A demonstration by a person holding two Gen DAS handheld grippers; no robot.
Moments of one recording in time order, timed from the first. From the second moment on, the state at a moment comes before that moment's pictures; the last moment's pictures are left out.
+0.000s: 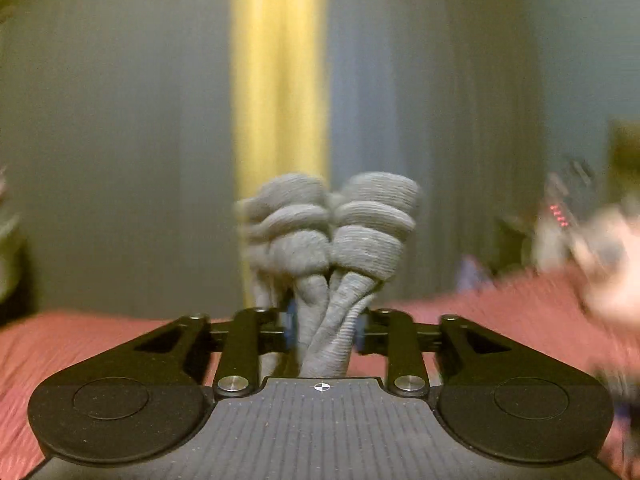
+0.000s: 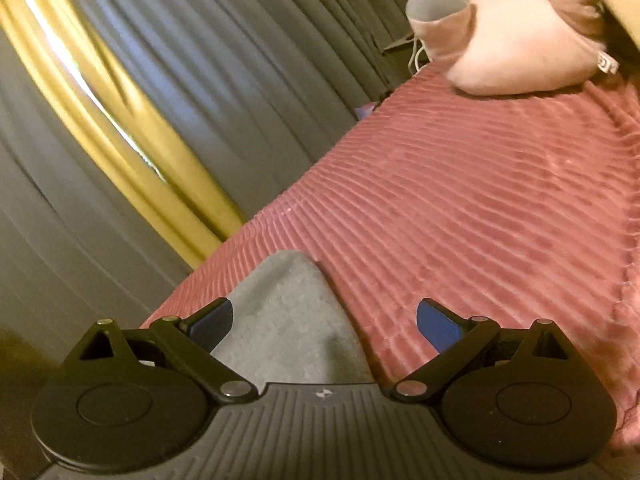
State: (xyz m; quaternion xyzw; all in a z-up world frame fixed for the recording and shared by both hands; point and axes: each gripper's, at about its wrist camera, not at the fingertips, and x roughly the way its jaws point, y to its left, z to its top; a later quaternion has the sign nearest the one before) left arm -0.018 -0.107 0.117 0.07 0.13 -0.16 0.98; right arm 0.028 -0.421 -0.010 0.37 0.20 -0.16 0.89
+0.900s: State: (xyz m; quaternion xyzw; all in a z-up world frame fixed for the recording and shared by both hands) left arm 0.010 0.015 0.042 -0.06 0.38 -0.01 0.92; right arm 0.061 -0.430 -0.049 0.55 0.31 0.00 0.78
